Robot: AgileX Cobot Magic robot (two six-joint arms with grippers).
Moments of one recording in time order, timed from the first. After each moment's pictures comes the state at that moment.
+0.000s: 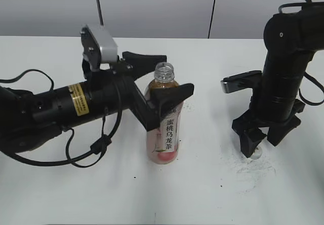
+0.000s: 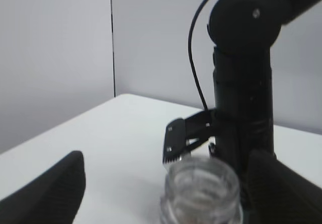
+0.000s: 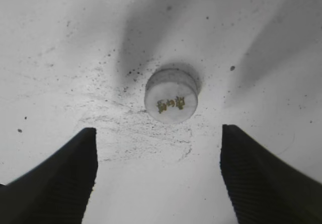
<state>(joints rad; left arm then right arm) -0.53 1.92 -0.70 0.68 -1.20 -0.30 0.32 1.98 -1.18 0.10 0.99 -0.24</state>
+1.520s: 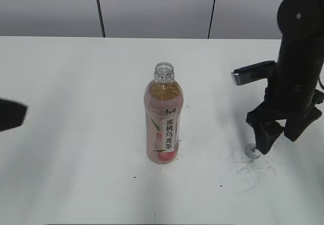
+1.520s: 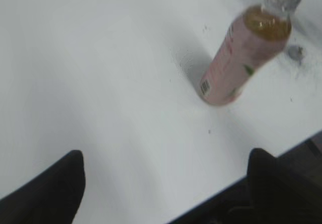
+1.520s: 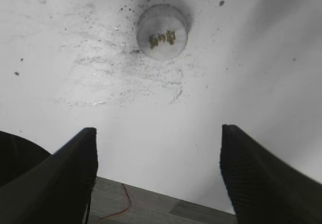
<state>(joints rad) -0.58 0.84 -0.70 0.09 0.68 -0.19 0.32 1.89 -1.18 0.06 1.13 -0.22</state>
